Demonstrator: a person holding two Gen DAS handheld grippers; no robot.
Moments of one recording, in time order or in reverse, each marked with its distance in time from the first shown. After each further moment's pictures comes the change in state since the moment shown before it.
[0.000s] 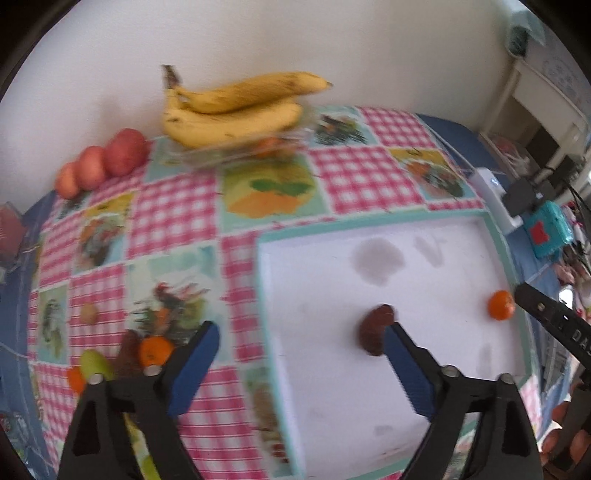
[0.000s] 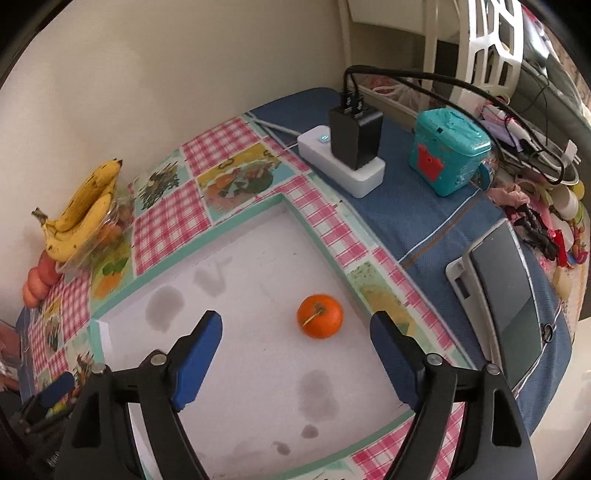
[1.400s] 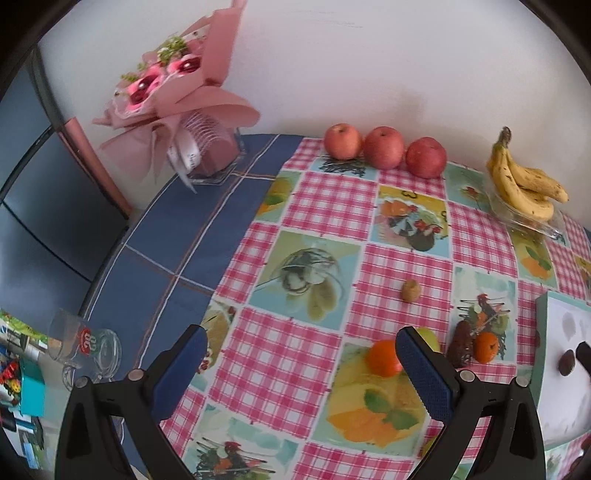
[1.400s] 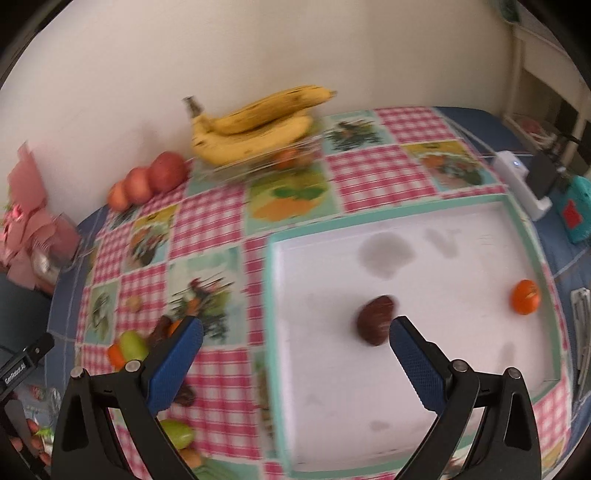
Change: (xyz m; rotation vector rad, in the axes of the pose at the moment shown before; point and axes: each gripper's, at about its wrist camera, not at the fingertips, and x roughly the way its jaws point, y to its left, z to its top) left arm -0.091 0.269 -0.091 -0.418 -0.084 0.388; right arm -0.013 0.184 -0.077 -0.343 0.035 0.259
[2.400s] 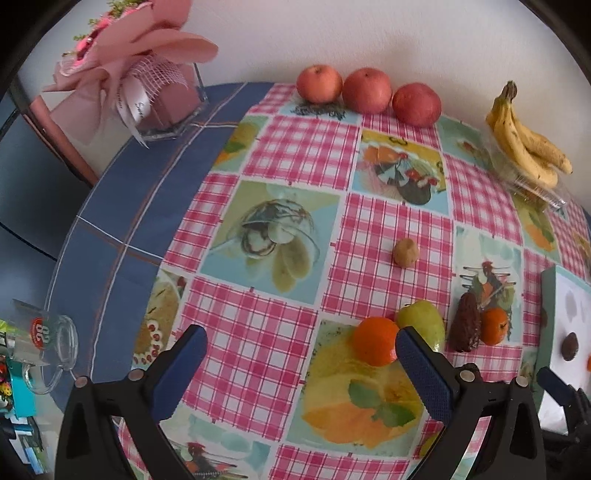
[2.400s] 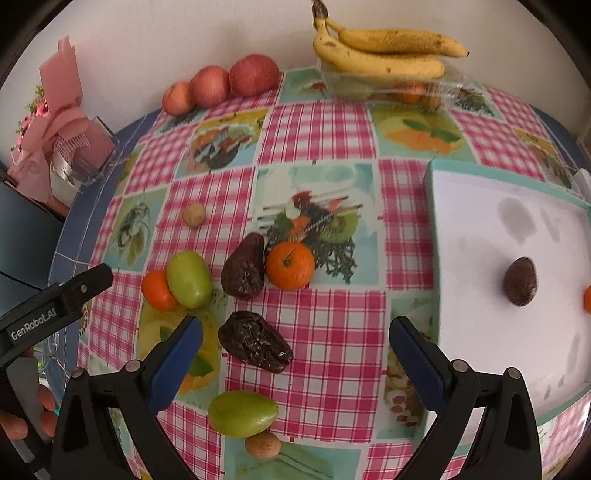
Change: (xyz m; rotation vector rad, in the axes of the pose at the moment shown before) left arm 0.063 -0.023 -0.009 0.032 0.170 -0.098; right arm 0.056 0.106 -0.045 -0.185 0.200 0.064
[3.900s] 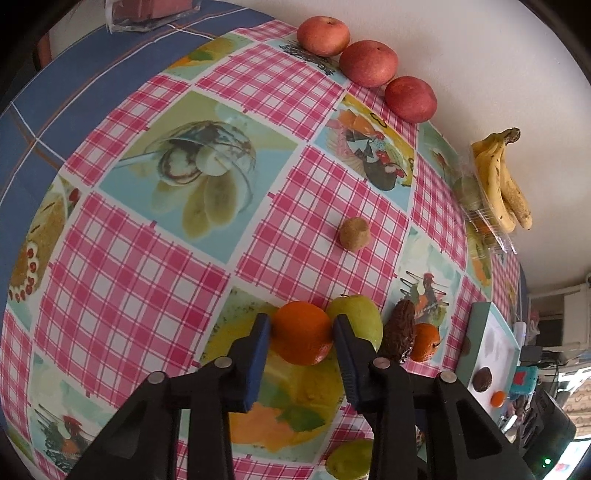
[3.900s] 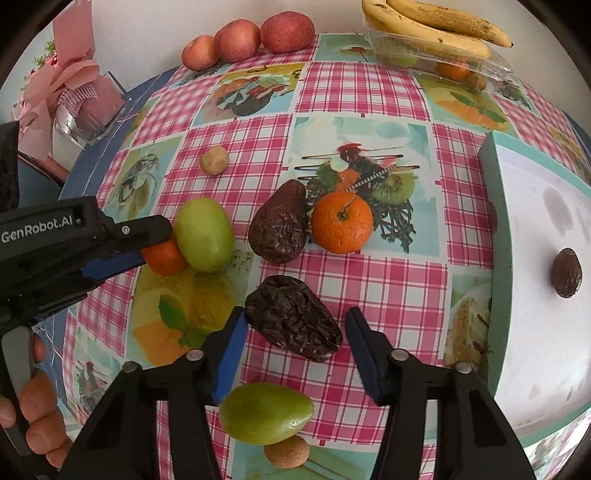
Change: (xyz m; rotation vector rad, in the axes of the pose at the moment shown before) left arm 0.044 0.008 -0.007 -0.274 0.156 -0.407; right arm 0.035 0.029 -0.014 -0.074 0.075 0.013
